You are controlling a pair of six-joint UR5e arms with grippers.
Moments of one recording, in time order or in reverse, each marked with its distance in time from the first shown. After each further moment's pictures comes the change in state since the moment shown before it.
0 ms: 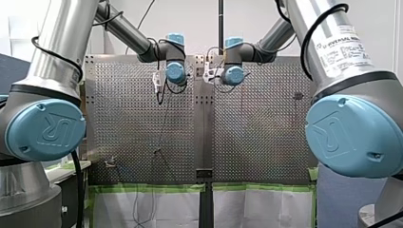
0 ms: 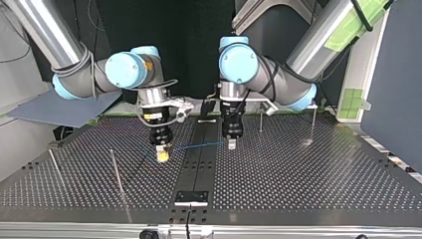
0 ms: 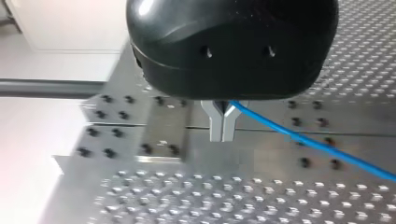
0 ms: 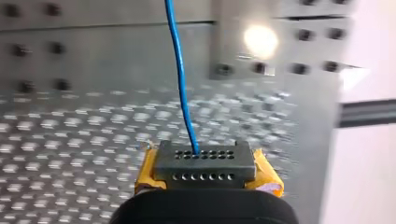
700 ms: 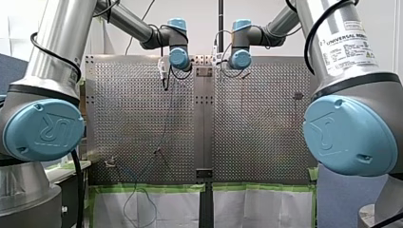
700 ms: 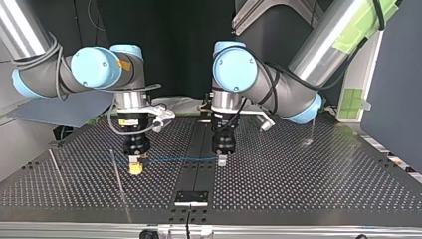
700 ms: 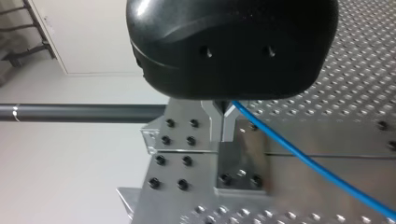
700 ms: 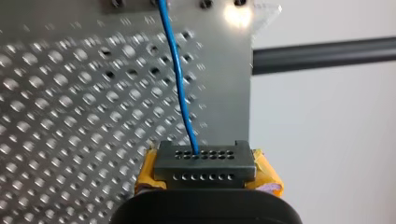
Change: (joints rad) left arm -0.016 0.006 0.148 -0.085 0.047 0.001; right arm -0.048 -0.088 -0.032 0.066 0.038 0.006
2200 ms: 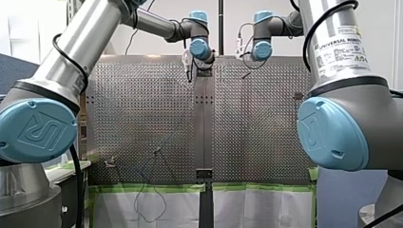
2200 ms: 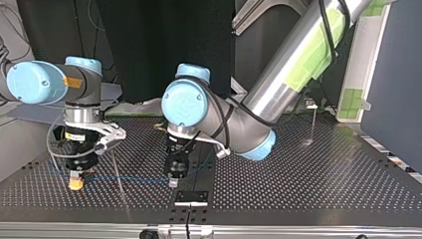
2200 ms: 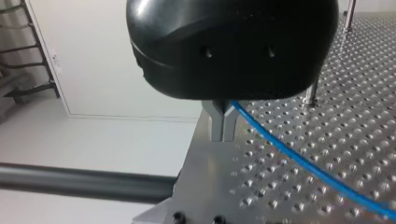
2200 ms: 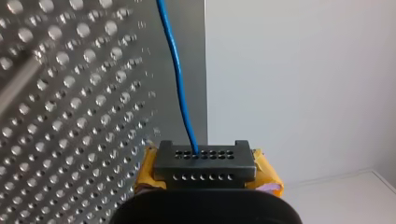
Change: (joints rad) left arm -0.097 -0.244 0.460 -0.234 0.064 -0.051; right arm -0.179 -0.032 -0.056 0.072 0.005 0.010
